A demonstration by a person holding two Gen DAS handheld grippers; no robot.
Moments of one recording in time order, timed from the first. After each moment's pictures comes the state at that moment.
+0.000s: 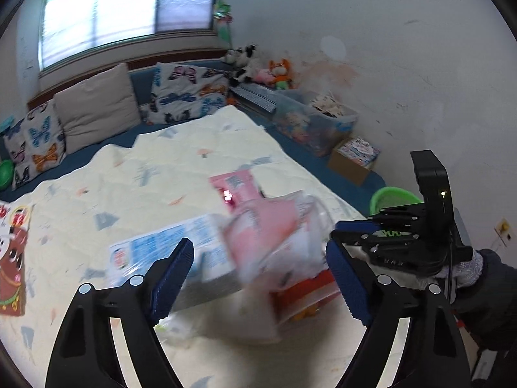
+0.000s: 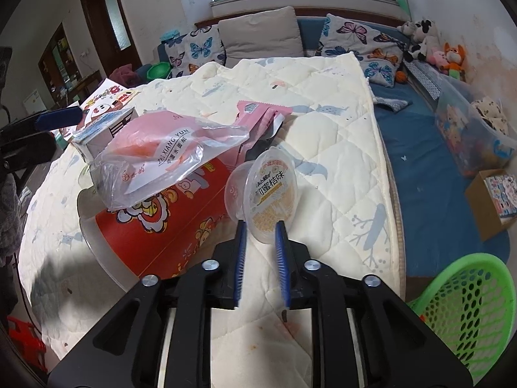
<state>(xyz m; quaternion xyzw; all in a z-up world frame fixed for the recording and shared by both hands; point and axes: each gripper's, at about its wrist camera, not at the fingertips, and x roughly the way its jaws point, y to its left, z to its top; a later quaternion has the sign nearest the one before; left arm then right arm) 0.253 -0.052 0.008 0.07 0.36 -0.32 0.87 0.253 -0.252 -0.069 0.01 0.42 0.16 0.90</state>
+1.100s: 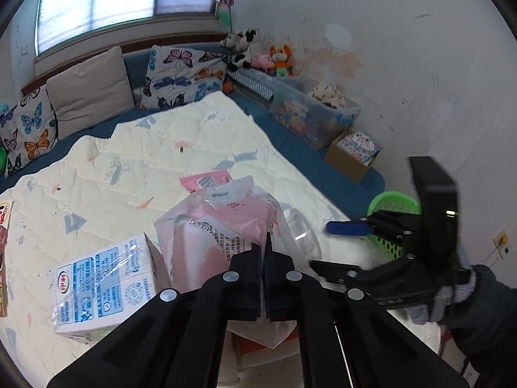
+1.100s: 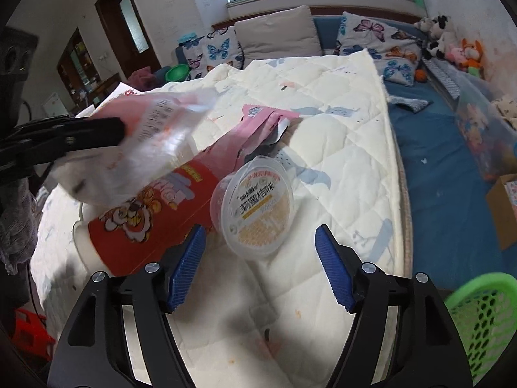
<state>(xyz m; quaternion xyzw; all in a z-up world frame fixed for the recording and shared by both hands) 0.276 -0.100 0.000 0.05 0.39 -0.31 0.86 0.274 -0.270 -0.076 0.03 0.42 0.22 0.88</state>
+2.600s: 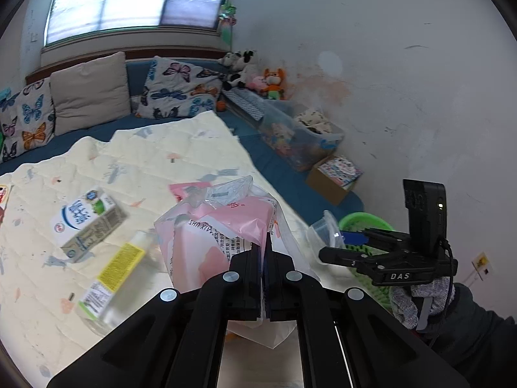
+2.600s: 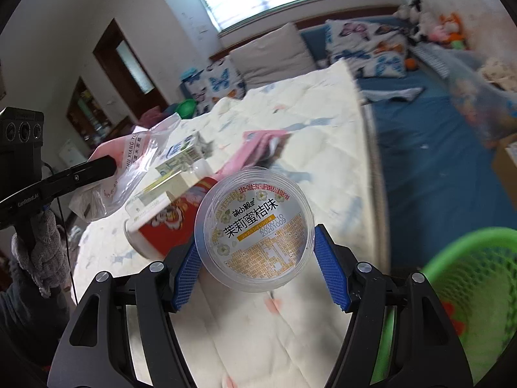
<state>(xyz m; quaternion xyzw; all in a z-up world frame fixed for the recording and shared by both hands) 0.237 -0.089 0.025 -0.01 0.37 -0.33 0.87 0.209 -0.333 -0.039 0.13 0.38 0.21 0.89</state>
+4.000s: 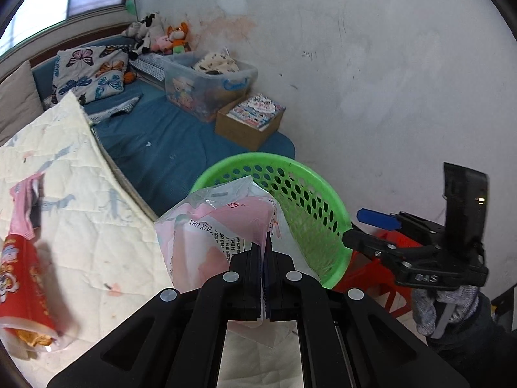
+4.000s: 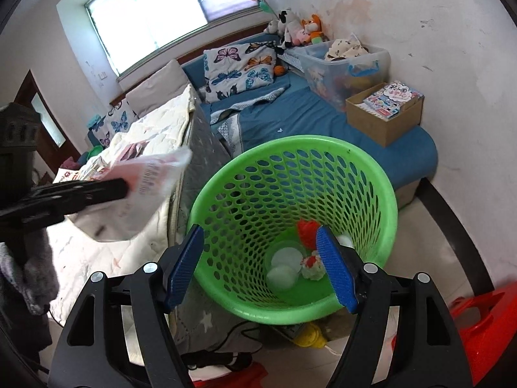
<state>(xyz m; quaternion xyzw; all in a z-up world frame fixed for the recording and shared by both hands) 0.145 -0.310 -0.024 0.09 0.42 -0.45 0.78 0.029 -0.490 -0.061 0.18 0.36 -0.02 0.92</state>
